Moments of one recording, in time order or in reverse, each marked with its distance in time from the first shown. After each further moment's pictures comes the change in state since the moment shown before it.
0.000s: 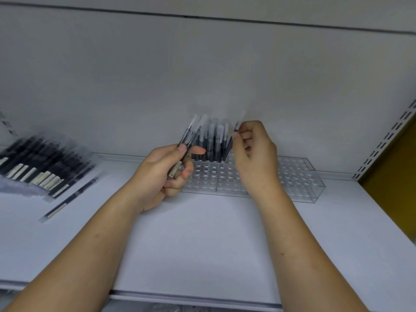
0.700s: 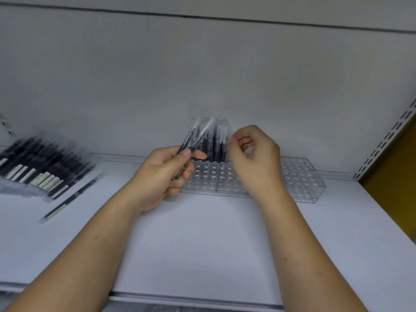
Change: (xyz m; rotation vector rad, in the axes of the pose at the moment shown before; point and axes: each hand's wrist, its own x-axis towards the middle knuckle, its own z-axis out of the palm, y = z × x) left_hand -0.001 -0.002 0.004 0.137 0.041 0.006; right_hand -0.007 -0.012 -0.008 -0.025 -0.030 0.044
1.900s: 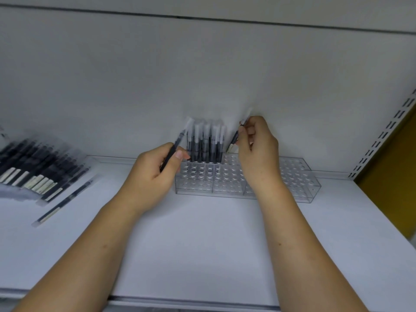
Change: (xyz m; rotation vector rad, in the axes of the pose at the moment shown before) left_hand 0.001 -0.010 -0.009 0.668 0.244 0.366; right_hand 0.025 0.022 0.000 -0.070 0.067 -0.060
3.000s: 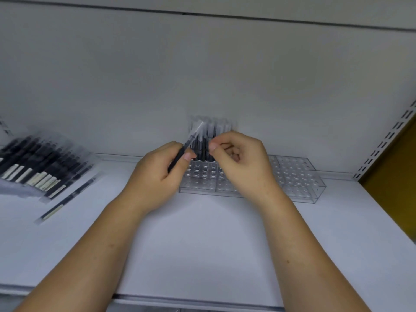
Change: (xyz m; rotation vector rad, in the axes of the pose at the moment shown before) left_hand -0.001 -0.001 0.002 0.138 -0.025 0.070; right_hand -0.030 -0.034 0.003 0.276 -0.308 0.070
